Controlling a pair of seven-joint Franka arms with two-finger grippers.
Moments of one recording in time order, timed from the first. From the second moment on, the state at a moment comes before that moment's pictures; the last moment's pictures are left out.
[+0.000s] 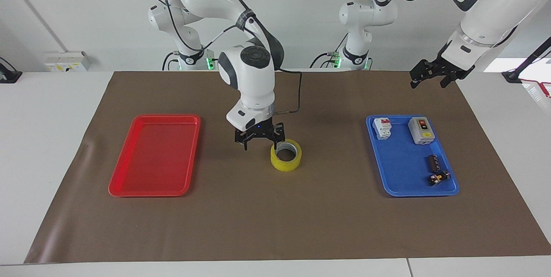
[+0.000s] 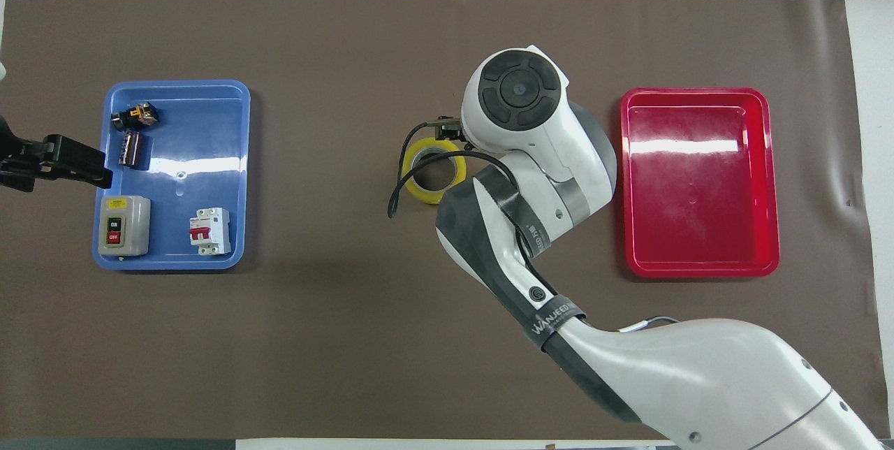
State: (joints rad) left arm -0.03 0.00 -0.01 -1.59 -0.03 1.48 0.02; right arm 0.50 0.48 0.03 -1.53 -0.10 2.14 0.58
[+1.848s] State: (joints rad) left arm -0.03 -0.02 -0.06 -1.59 -0.03 1.50 0.00; right arm 0.49 0.48 0.04 -1.58 -0.09 2.15 0.39
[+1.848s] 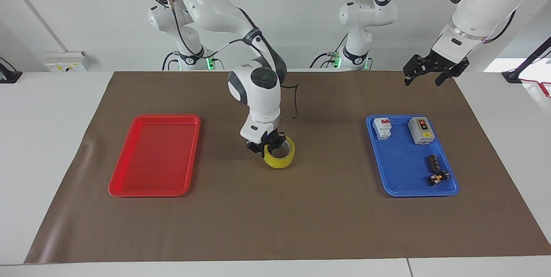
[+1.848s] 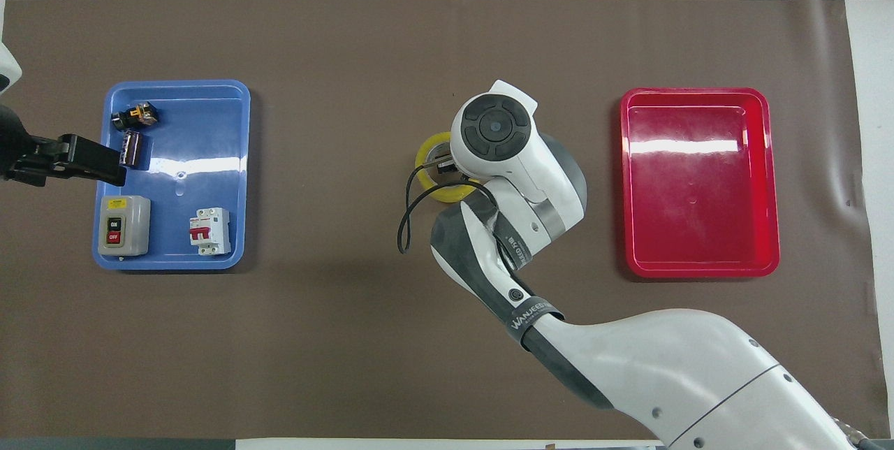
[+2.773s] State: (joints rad) left arm -0.02 -0.02 -0.06 -1.59 -0.03 1.50 0.00; right arm -0.08 0.21 0.03 -1.92 -0.08 2.17 -0.21
